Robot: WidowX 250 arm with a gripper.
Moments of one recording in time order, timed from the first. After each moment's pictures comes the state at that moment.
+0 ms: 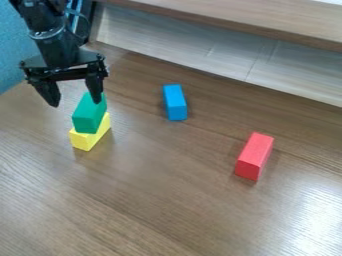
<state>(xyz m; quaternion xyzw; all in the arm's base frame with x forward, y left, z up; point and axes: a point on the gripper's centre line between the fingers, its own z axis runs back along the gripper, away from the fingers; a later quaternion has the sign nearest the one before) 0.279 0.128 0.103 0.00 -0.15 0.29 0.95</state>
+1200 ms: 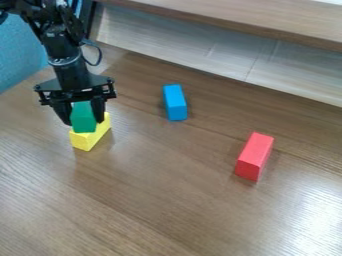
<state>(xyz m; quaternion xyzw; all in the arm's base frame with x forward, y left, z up) 0.293 0.133 0.062 0.01 -0.12 0.32 0.94</state>
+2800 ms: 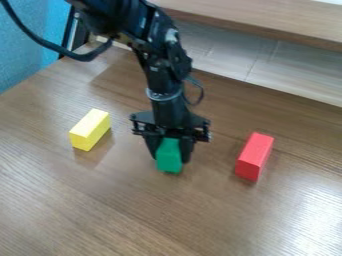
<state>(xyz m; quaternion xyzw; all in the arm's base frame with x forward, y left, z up) 0.312 -0.014 0.042 -0.04 -0.09 0.14 0.99</state>
